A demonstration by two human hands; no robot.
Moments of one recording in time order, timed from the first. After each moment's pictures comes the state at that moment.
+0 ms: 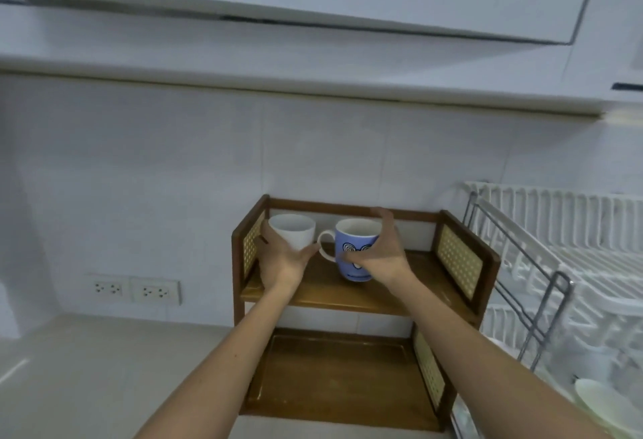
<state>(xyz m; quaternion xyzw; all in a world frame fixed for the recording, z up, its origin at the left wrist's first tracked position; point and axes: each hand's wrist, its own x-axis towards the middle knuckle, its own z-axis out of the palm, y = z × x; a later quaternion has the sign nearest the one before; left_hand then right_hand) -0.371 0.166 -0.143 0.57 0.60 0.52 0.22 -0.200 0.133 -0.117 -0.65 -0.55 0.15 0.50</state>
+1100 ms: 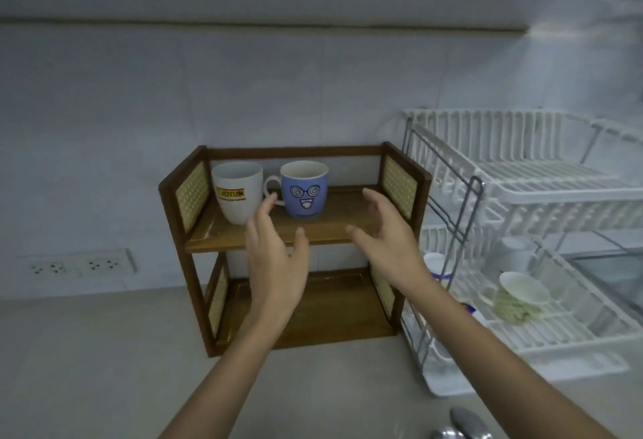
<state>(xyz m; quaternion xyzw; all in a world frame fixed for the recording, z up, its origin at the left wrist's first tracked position) -0.325 0.032 -0.167 0.65 0.44 0.58 0.19 -0.161 0.004 -0.155 -0.62 -0.58 0.10 0.52</state>
